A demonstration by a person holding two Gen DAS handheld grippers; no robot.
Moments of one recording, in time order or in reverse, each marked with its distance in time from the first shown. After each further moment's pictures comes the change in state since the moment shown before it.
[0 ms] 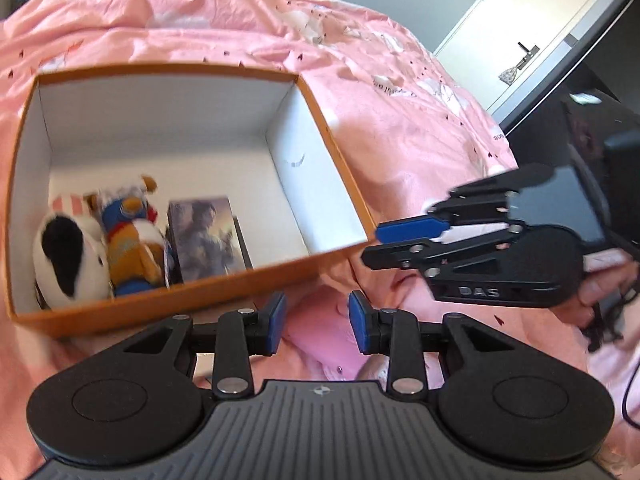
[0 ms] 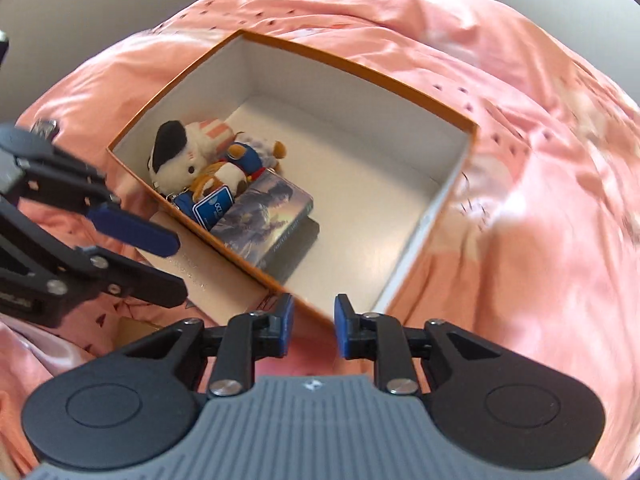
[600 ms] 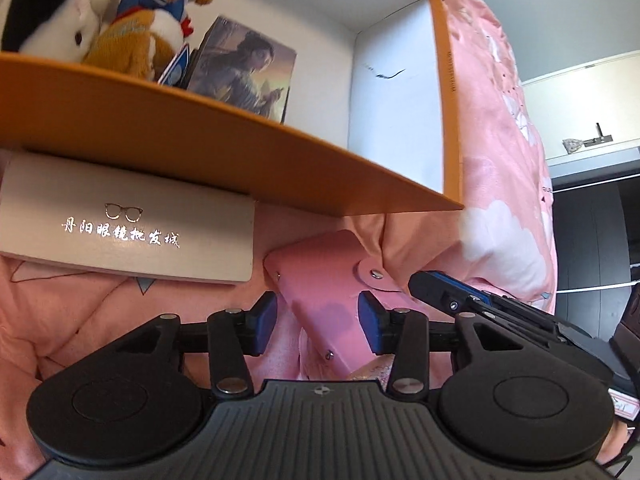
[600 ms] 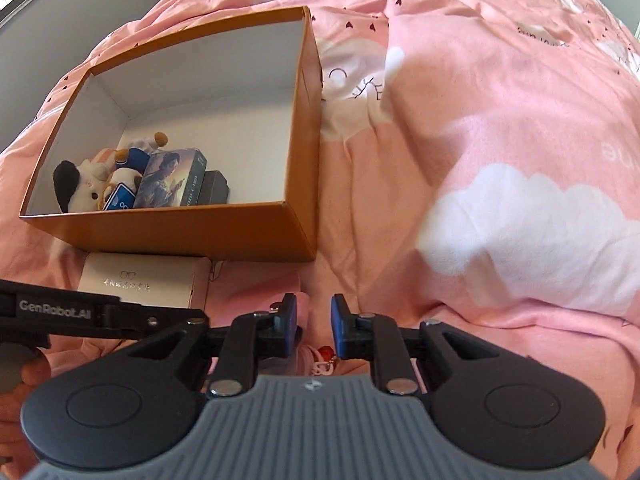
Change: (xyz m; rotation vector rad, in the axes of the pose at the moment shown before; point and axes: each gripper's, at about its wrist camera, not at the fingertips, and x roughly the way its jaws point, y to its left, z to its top) left arm 0.089 0.042 -0.032 -0.475 0.144 -0.041; right arm 0.038 -0.037 -0.081 0.502 -0.009 -0.098
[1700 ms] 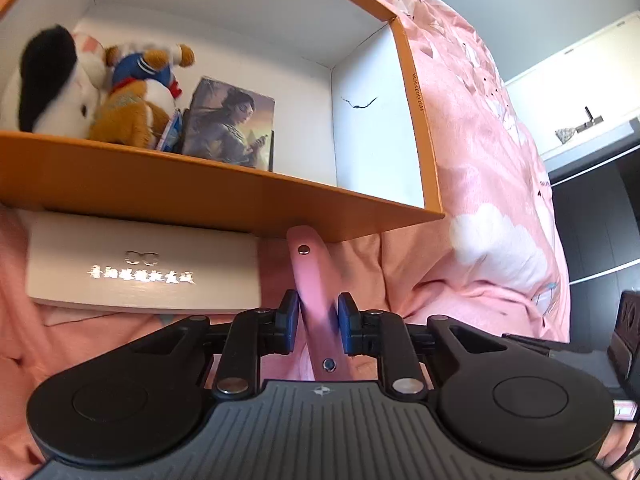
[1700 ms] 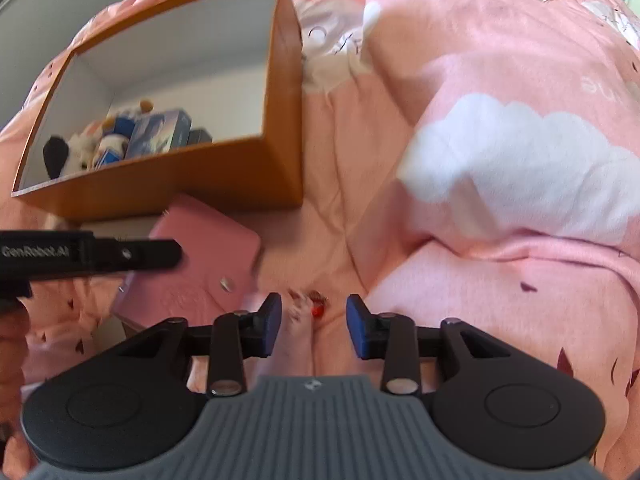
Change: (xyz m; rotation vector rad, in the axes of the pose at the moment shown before) left arm -0.033 -0.013 -0.013 0.149 -0.117 0.044; right arm -0.005 -0.007 -0.030 0.038 0.105 -0.015
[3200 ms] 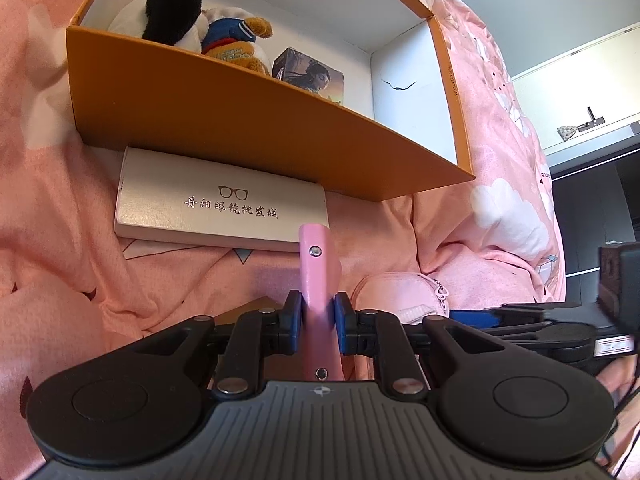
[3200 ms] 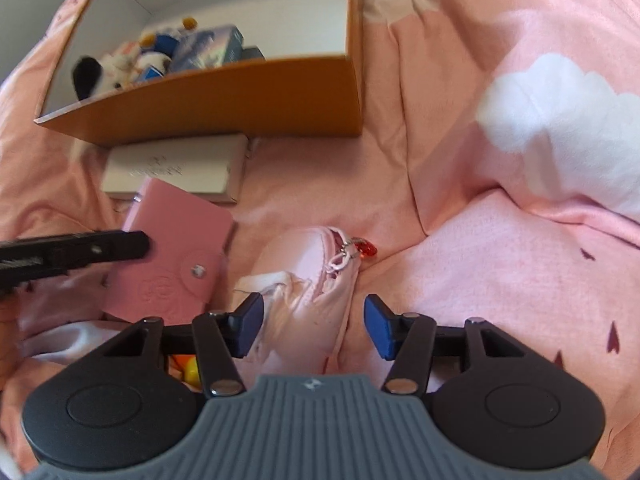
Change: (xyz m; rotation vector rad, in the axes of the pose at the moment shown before) left arm -0.030 0.045 -0.025 -0.055 0.048 -0.023; right arm 0.011 0.029 -0.002 -0.103 0.226 0.054
